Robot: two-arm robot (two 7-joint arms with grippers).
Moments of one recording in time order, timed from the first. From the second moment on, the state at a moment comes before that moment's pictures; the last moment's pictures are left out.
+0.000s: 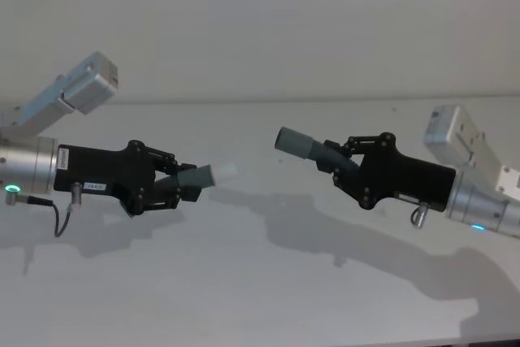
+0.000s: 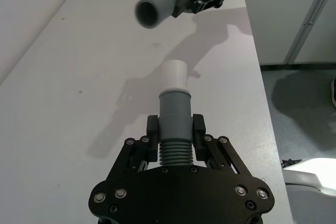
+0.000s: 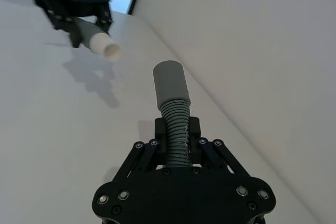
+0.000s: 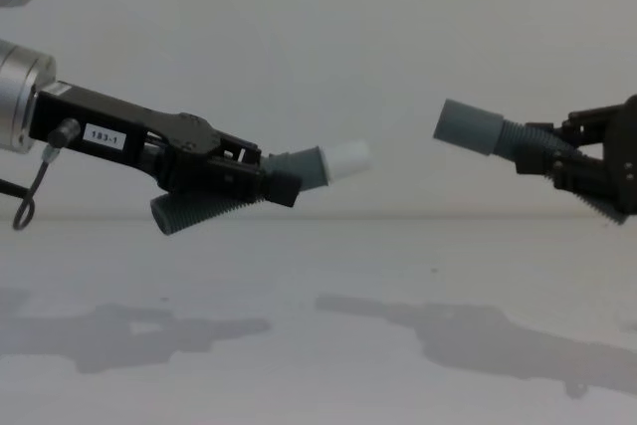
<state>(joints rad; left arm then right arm) -0.74 0.53 0.58 -1.29 -0.40 0.20 -1.20 0.39 0.57 -0.34 -1.45 0.27 -0.19 0.81</state>
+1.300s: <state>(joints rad) -0.78 0.53 0.61 -1.27 -0.41 0.19 -1.24 0.63 0.60 -0.45 -1.17 0.44 -0.61 1.33</state>
